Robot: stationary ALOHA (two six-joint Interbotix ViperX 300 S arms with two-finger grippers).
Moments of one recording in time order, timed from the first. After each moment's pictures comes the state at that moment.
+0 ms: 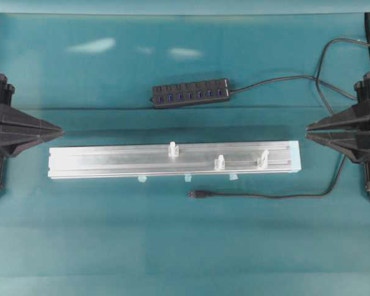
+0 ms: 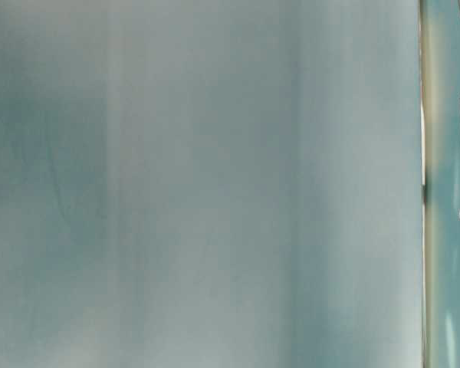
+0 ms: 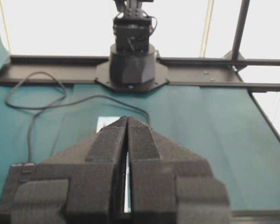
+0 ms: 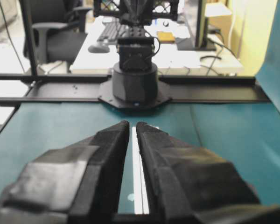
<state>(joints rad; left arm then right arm) 0.00 -0.96 1.17 0.00 -0.29 0.00 0.00 -0.96 1.17 0.00 -0.29 0.01</state>
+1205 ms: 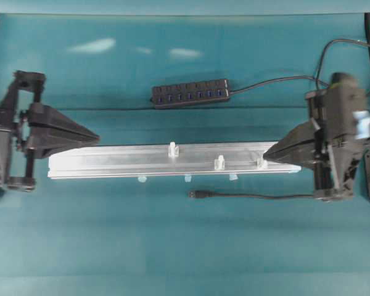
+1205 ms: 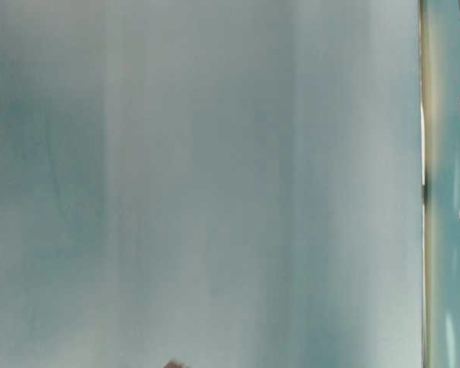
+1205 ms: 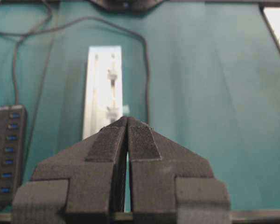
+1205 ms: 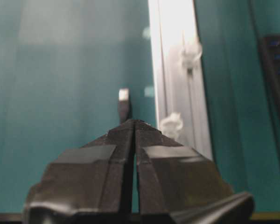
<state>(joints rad) -0.01 -0.71 0.87 0.01 0.11 0.00 0.05 -0.57 0.81 0.00 0.43 0.07</state>
